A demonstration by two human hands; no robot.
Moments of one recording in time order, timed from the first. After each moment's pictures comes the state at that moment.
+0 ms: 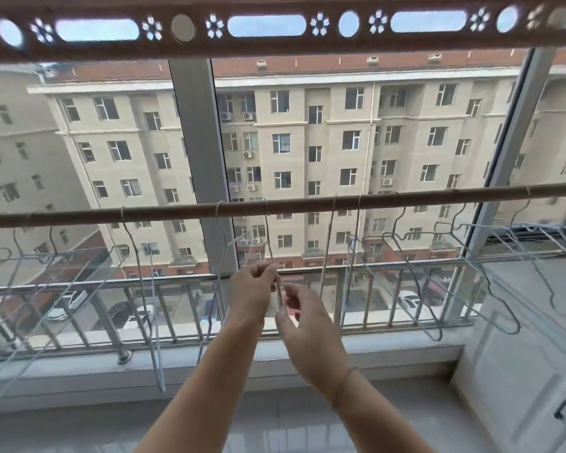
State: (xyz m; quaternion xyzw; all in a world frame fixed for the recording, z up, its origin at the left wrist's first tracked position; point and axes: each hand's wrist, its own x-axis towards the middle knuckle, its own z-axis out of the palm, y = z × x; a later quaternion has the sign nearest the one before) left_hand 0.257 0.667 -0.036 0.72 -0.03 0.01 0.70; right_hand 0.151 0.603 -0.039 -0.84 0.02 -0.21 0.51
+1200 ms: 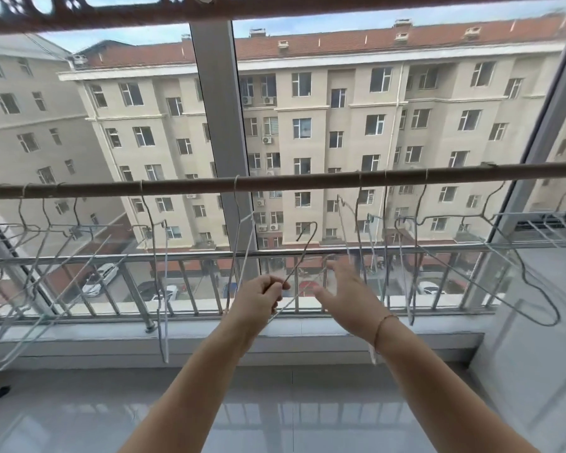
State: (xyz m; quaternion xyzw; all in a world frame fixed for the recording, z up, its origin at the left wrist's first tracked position) left_hand 0.213 0.717 -0.074 0.78 -0.11 -0.08 0.61; right_hand 0.159 0.561 -0.055 -0.93 0.05 -0.08 0.36
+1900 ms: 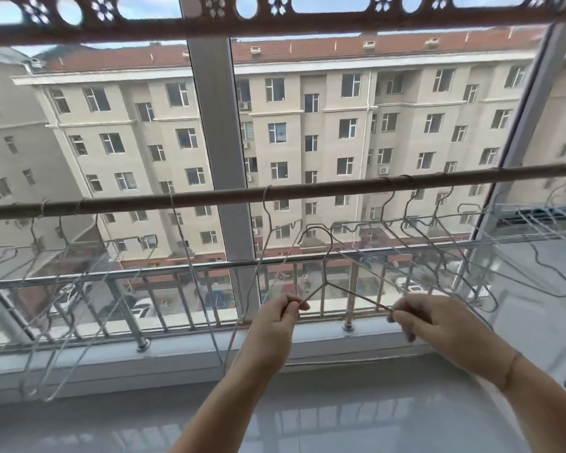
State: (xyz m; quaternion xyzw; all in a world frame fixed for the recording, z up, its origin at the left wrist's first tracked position) left_hand 0.207 0.761 -0.078 0.77 -0.20 -0.06 0.61; right_hand 0.093 0.543 -0.031 -0.93 0.03 -0.11 0.35
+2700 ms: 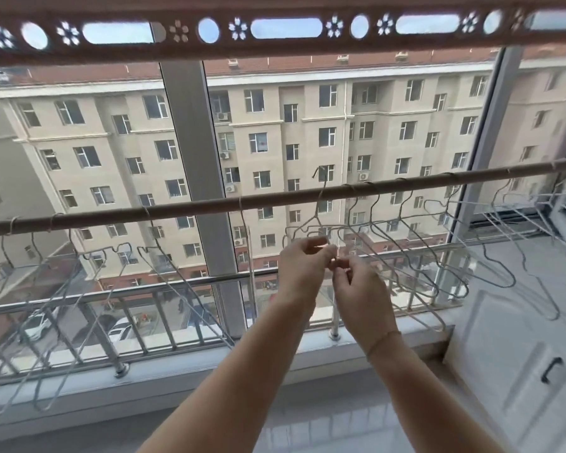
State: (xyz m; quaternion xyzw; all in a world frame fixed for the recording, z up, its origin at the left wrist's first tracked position) left_hand 0.230 0.661 0.008 0.64 -0.14 -0.11 0.75; right_hand 0.164 0.600 -0.018 -0.83 0.18 -0.36 0.40
